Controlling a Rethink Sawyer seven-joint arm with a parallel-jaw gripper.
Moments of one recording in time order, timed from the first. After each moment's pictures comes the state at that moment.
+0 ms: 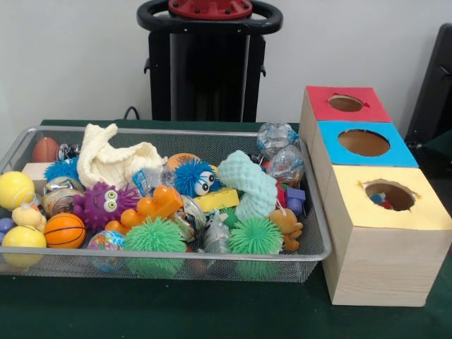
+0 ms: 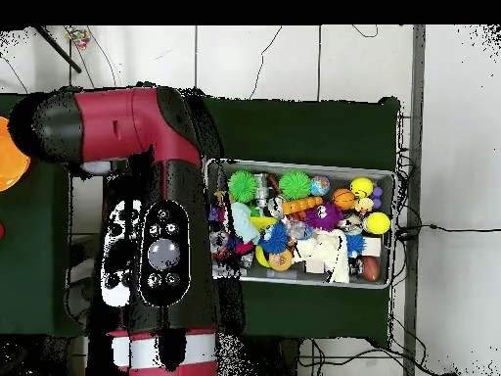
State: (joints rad) arm 0.18 -0.51 -0.12 0.92 0.07 1.09 1.85
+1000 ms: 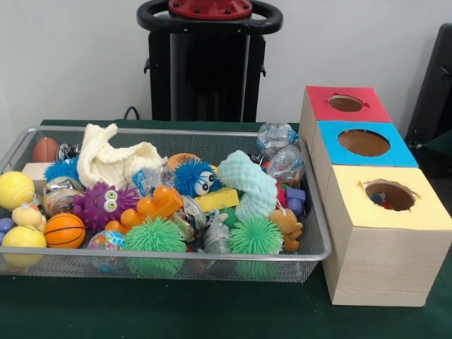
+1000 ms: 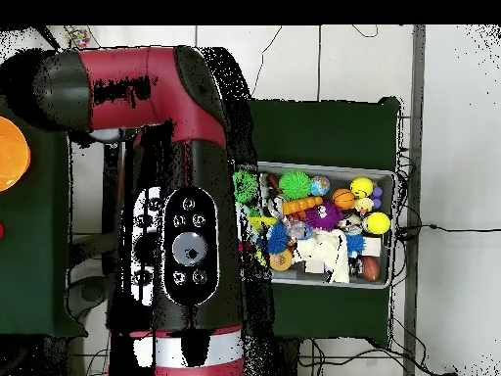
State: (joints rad) arm 0.11 -0.49 -0.11 0.77 0.07 1.10 1.85
